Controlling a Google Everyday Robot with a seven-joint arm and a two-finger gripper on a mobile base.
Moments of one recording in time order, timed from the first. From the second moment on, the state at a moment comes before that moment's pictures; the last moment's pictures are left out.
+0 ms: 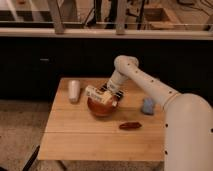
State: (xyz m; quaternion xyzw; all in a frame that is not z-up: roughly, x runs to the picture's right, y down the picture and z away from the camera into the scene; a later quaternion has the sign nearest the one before) arm 0.016 0.069 0.853 -0.45 -0.06 0.33 0.83
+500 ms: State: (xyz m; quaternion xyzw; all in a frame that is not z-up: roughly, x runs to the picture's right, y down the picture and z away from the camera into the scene) arm 0.020 0.069 0.853 -0.45 -0.06 0.33 0.82
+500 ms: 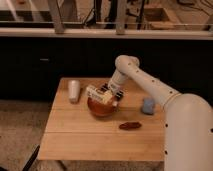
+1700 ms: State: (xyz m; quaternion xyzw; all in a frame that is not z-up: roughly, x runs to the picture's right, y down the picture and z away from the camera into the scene) arm 0.026 0.067 0.853 -0.46 -0.06 0.34 0.82
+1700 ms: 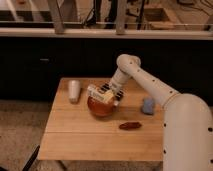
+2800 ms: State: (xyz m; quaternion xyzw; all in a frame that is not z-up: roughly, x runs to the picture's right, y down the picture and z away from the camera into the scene) arm 0.029 0.066 0.851 -0.48 -0.05 0.34 0.81
